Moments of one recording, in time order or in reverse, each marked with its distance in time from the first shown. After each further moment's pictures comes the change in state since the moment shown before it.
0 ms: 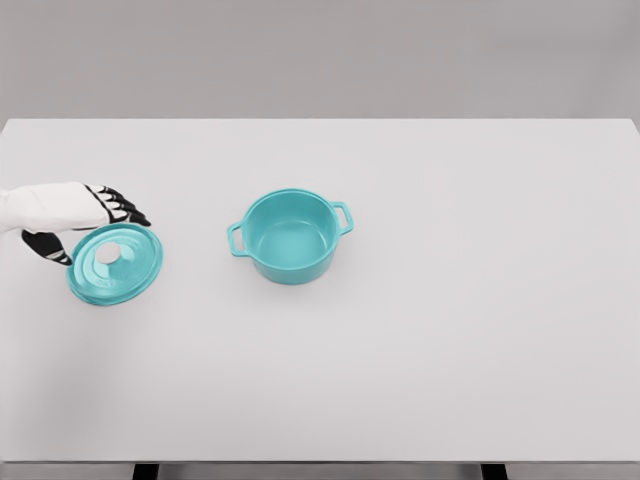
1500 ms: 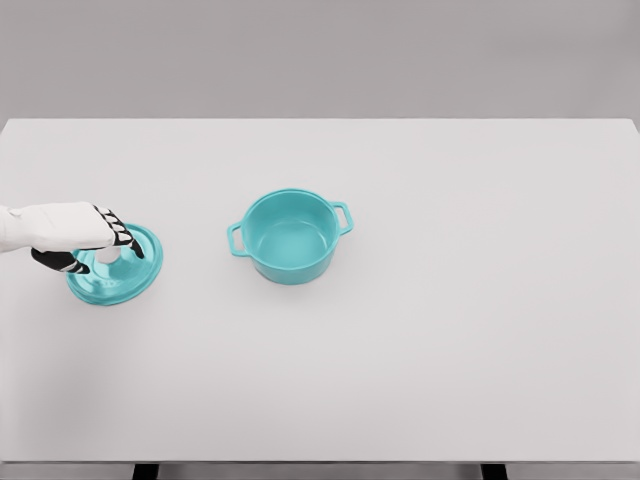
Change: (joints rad) left arm 0.035 -0.008 -0.010 -0.006 -0.049 0.000 0.001; right arm 0.000 0.000 0.000 0.000 0.000 0.000 0.000
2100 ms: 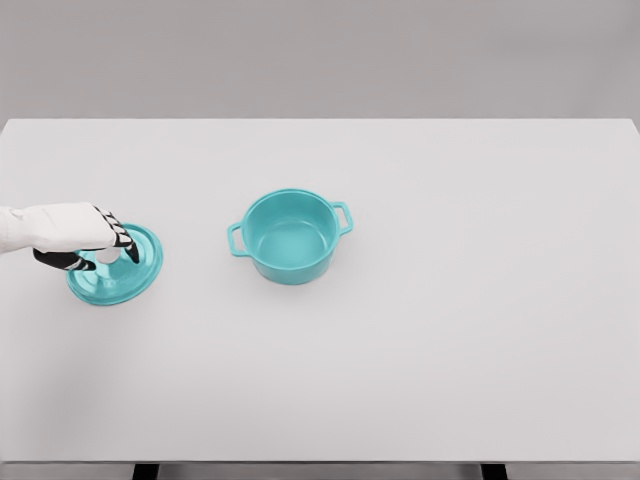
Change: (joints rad) left arm 0.002 -0.005 0.000 0.002 -0.007 0.000 -0.001; right arm 0.000 0.000 0.000 0.000 0.000 0.000 0.000
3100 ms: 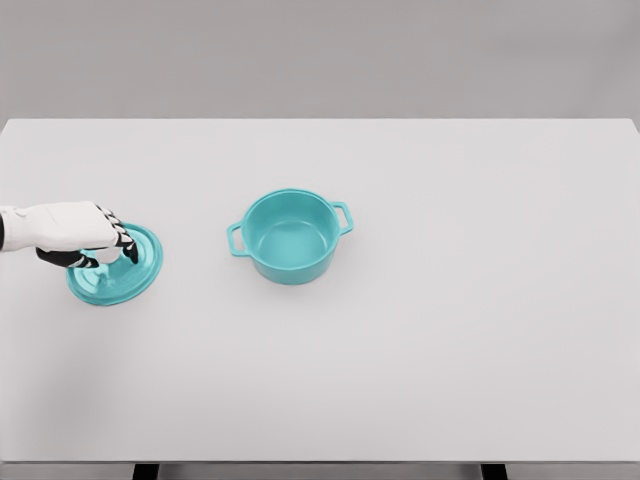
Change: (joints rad) left arm 0.002 -0.014 0.005 0.010 -0.024 0.006 0.004; right arm 0.000 0.000 0.000 0.000 0.000 0.000 0.000
